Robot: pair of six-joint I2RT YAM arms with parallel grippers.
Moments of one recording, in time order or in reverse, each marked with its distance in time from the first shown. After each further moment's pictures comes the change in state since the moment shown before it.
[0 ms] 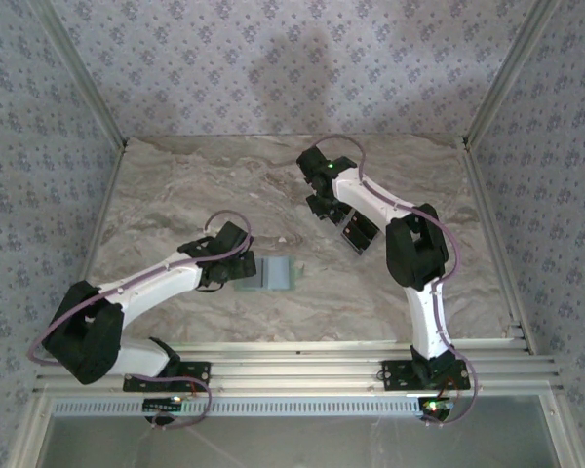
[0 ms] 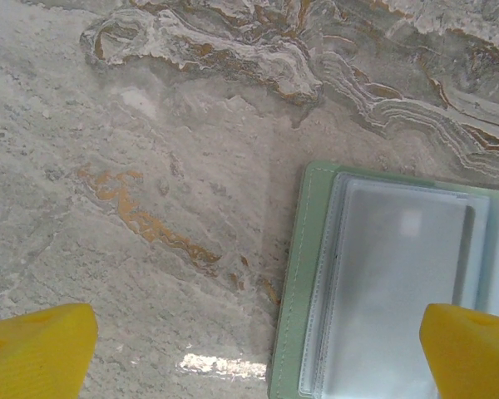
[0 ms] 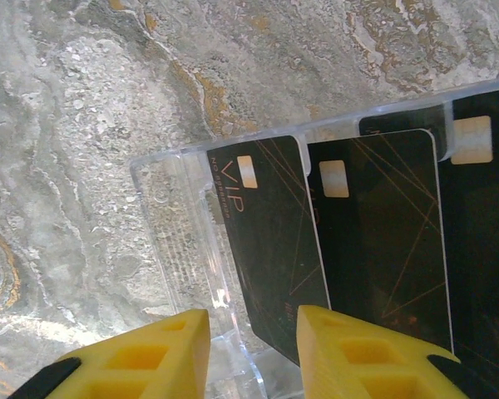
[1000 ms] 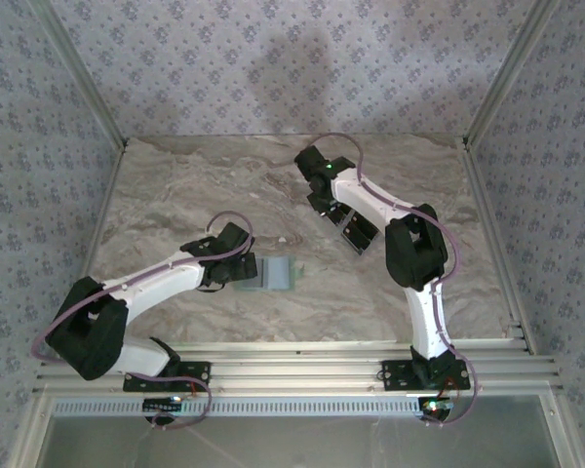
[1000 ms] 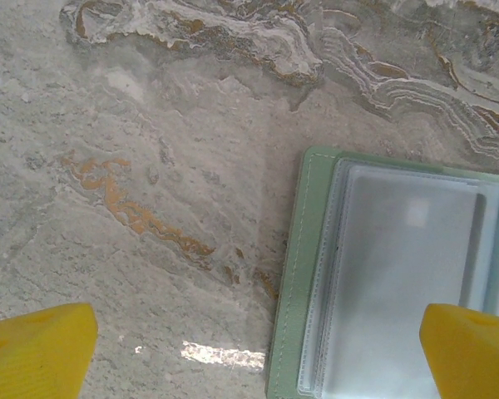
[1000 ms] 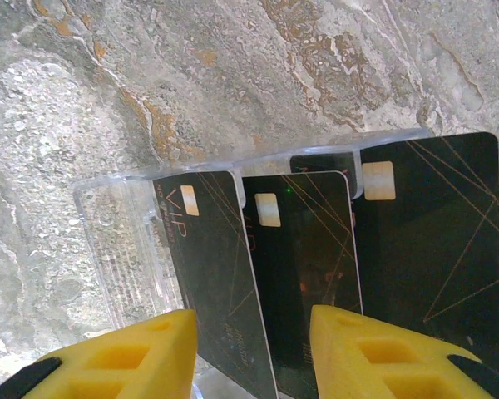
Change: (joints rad) left arm 0.000 0.025 0.000 0.001 0.022 0.000; right arm 0.012 0.002 0.003 0.038 0.130 -0.071
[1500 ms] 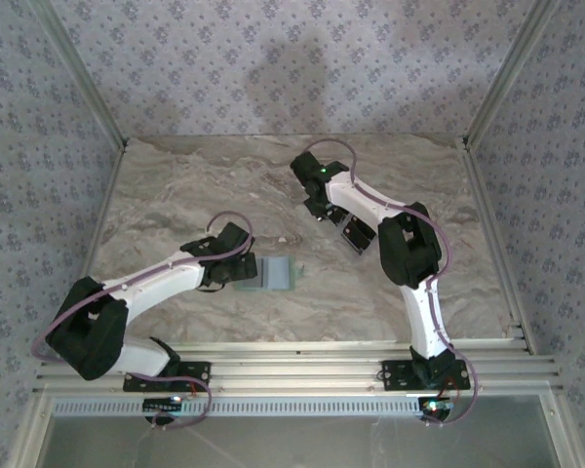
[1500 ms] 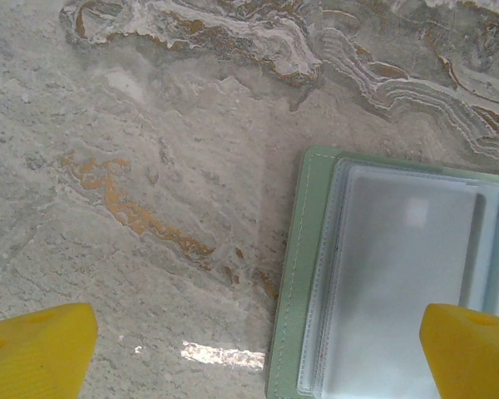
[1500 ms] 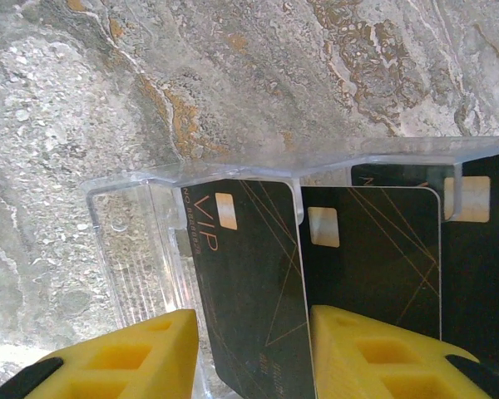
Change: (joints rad) left arm 0.000 0.000 0.000 0.000 0.000 0.000; right arm 0.013 0.043 -0.002 0.011 0.003 -0.003
